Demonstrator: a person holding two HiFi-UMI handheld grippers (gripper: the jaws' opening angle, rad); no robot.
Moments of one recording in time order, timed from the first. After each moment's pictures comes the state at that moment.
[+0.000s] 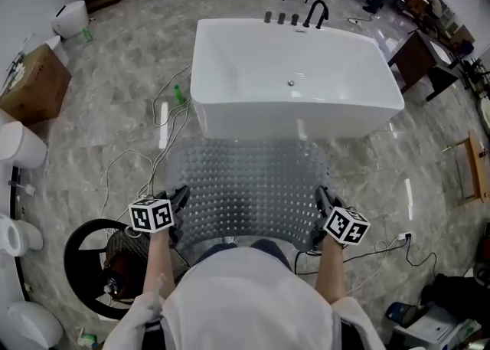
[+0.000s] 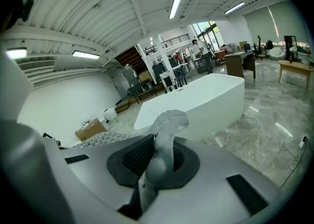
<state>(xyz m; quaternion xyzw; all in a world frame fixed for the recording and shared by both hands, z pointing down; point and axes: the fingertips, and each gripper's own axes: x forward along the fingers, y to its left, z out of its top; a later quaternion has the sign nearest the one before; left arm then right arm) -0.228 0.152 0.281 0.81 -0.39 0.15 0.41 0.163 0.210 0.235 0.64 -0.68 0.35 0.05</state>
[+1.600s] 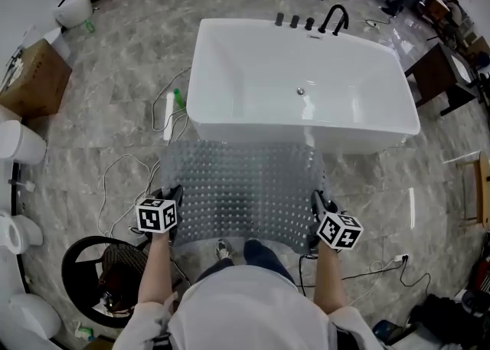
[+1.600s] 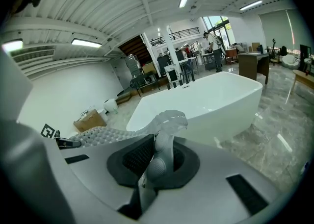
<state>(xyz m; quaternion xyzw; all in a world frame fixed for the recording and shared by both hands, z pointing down) -0.214 0.002 0.329 0.77 -0.47 0.27 0.35 0.193 0.045 0.273 0.61 -0.70 0.35 0.11</state>
